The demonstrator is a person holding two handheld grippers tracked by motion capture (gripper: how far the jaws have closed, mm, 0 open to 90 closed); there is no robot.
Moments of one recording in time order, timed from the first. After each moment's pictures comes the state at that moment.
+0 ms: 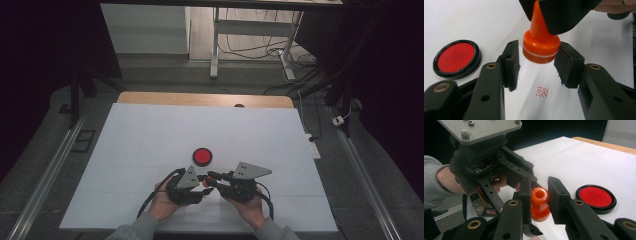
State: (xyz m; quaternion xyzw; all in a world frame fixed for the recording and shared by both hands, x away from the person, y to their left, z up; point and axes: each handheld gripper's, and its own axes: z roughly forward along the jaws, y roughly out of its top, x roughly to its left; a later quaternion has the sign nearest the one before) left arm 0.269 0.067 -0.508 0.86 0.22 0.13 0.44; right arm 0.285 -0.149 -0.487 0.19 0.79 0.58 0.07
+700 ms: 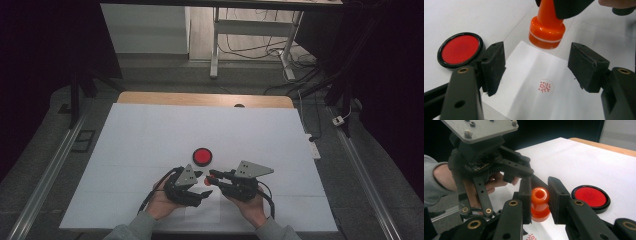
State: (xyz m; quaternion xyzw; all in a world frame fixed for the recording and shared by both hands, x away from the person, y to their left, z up) left arm 0.270 0.073 -0.505 0.86 0.24 0.13 0.43; right arm 0.288 -0.153 -0.484 0.20 0.79 0.58 0.08
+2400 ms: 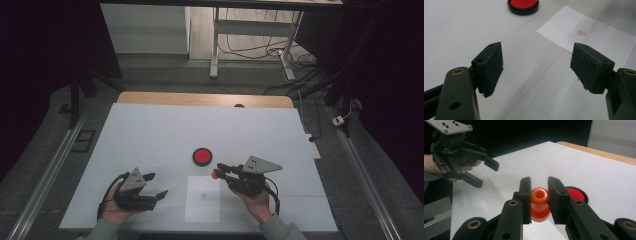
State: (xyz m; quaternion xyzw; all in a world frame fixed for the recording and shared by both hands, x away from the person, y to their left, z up) left arm 0.233 0.197 -0.512 0.82 0.35 0.16 0.42; right arm 0.297 -0.169 -0.477 0.22 0.78 0.58 0.11
